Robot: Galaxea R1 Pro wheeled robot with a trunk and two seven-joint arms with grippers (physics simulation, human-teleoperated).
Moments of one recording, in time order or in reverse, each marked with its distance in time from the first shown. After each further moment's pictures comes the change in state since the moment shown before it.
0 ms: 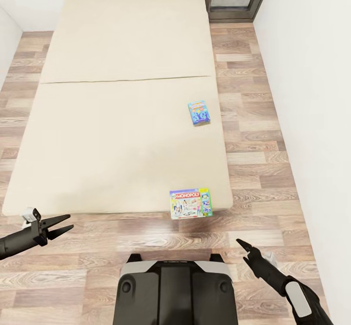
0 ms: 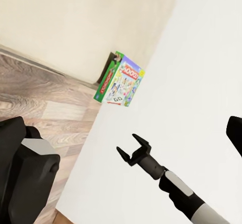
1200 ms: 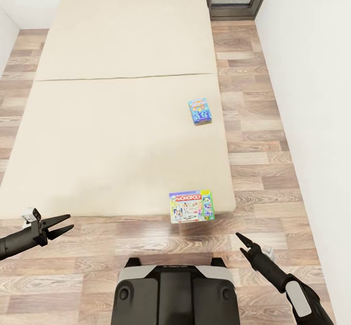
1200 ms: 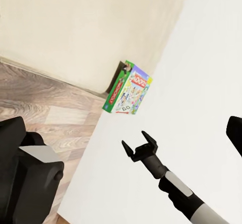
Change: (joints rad) left arm 0.000 -0.002 0.003 0.001 0.000 0.000 0.000; right arm -0.002 -0.005 0.009 0.001 0.015 -0.026 0.189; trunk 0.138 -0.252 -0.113
